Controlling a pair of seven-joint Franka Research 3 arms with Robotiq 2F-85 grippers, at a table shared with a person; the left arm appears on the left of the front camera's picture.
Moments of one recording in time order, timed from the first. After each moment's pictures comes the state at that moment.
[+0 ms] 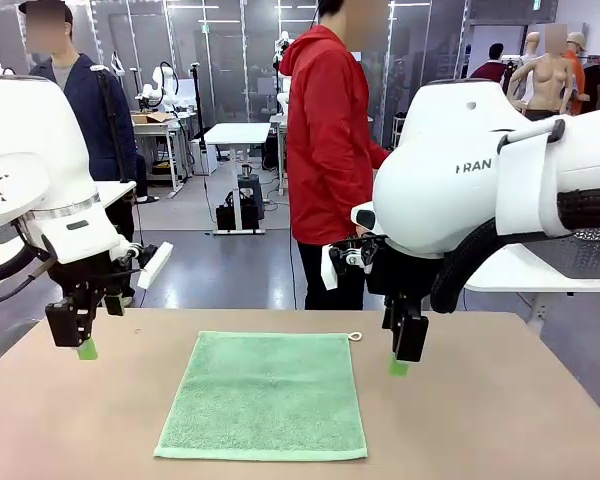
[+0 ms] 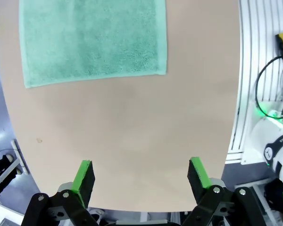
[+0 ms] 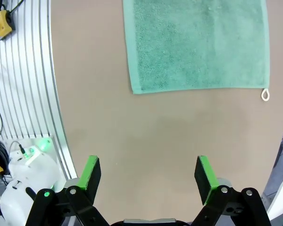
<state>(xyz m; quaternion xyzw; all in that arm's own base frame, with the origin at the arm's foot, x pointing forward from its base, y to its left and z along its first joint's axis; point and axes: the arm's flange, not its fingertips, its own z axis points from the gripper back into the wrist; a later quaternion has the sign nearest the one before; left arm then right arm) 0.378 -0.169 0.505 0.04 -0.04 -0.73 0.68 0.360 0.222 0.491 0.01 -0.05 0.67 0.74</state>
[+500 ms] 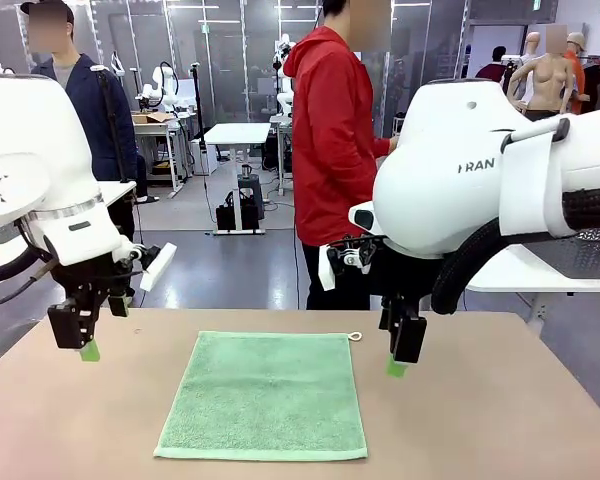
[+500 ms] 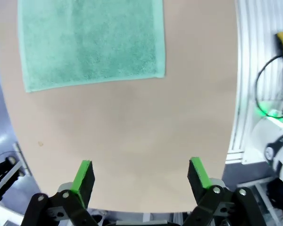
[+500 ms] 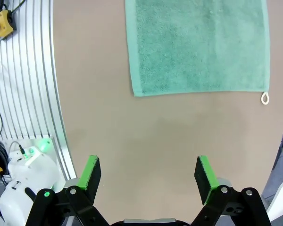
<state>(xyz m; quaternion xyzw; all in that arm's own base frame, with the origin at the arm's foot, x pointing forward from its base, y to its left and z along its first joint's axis) 0.373 -0.176 0.504 0.04 -0.04 -0.74 0.67 0.357 0.226 0.491 0.01 -0.05 0.68 0.73</state>
